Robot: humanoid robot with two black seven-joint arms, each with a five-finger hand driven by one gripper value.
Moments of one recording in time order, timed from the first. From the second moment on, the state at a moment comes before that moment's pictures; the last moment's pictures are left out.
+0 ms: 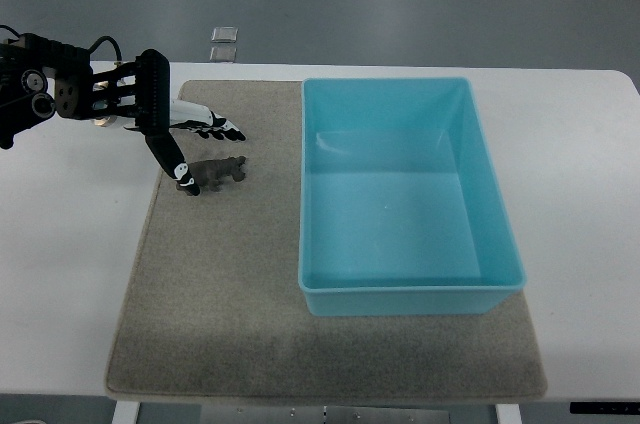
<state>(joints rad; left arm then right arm) -1.23 0.68 -0.04 -1.06 1.12 -0.52 -0.12 0.01 0.00 0.00 0.10 -0.04 0.25 0.03</state>
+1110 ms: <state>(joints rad) -1.23 0.66 -0.04 -1.11 1.21 -0.51 -0.04 0.00 0.00 0.00 0.10 -0.04 0.25 0.03</state>
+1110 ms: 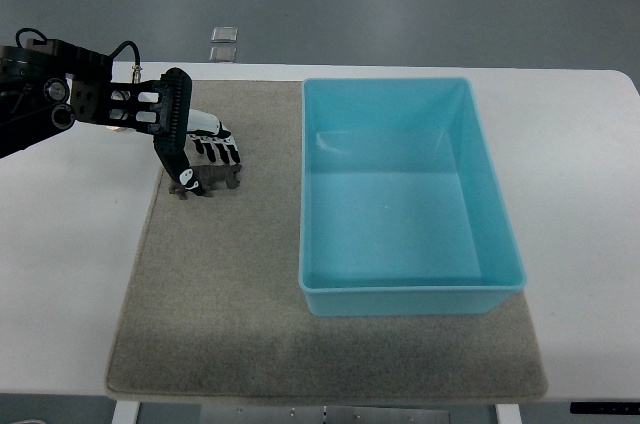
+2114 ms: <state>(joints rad) -1.25 0.66 -0.17 -1.10 1.20 -0.45 -0.04 0.00 0.00 0.00 0.10 -0.04 0.25 0.03</state>
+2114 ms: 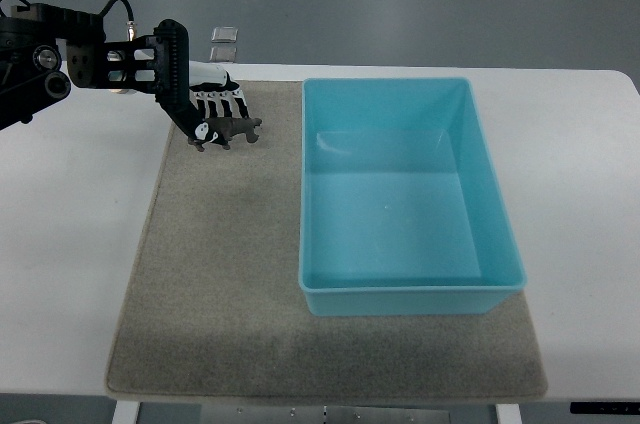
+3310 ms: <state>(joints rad) -1.25 0.45 -0.34 -1.15 1.19 -0.37 -0.11 0.00 0.00 0.00 0.10 -0.04 0.25 0.03</state>
